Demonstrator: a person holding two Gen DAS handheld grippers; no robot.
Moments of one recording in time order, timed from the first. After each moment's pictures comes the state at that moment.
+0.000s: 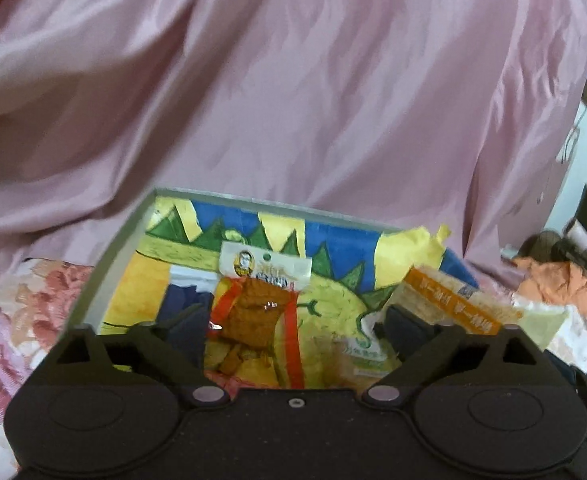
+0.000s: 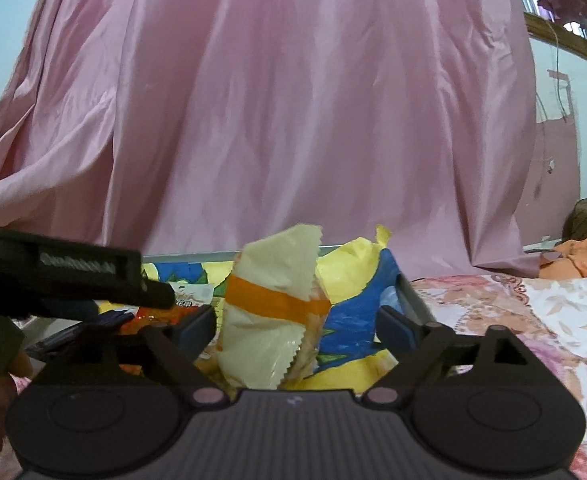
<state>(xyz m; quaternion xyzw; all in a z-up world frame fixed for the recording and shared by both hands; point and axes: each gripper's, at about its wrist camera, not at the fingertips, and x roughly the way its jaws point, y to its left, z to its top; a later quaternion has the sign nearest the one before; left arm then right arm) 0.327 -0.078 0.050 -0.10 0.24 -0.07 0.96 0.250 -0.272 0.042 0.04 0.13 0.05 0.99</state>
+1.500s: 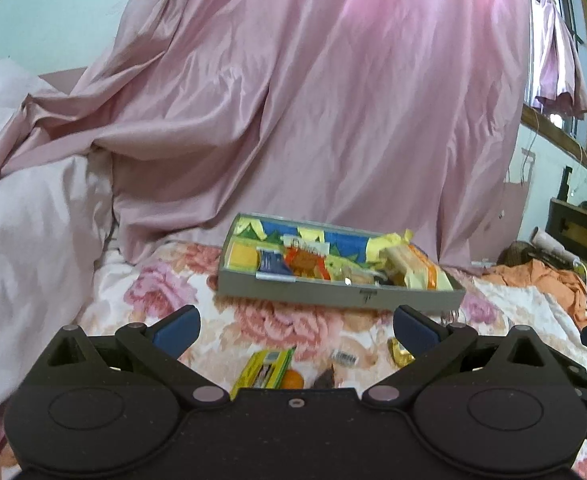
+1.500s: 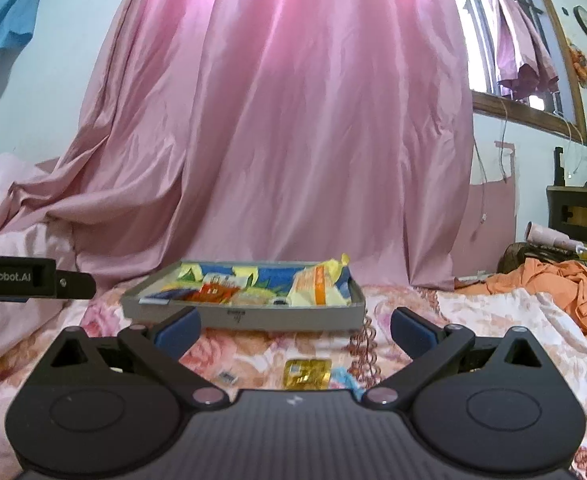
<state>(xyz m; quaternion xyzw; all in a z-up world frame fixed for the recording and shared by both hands) 0.058 -0.029 0.053 -0.07 0.15 -0.05 0.99 0.010 -0.256 0.070 -0.01 0.08 0.02 1.00</state>
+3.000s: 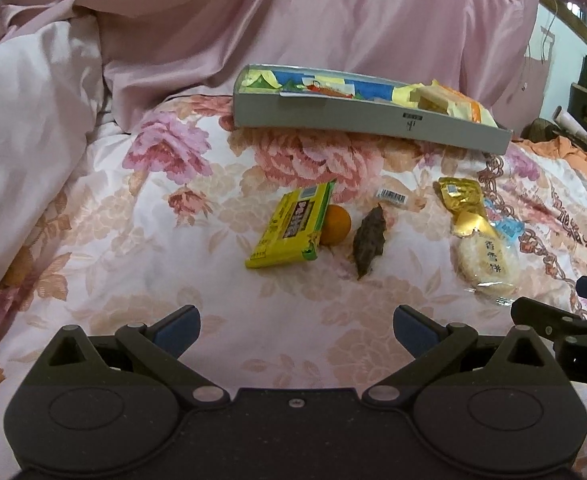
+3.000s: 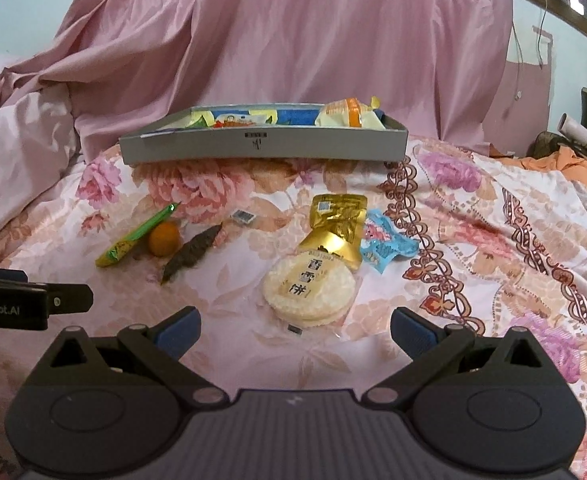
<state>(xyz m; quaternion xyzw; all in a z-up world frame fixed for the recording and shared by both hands) 0.094 -0.016 -0.041 -0.02 0.32 -0.05 0.95 0.050 -0.240 -0.004 -0.02 0.28 0.03 0.96</state>
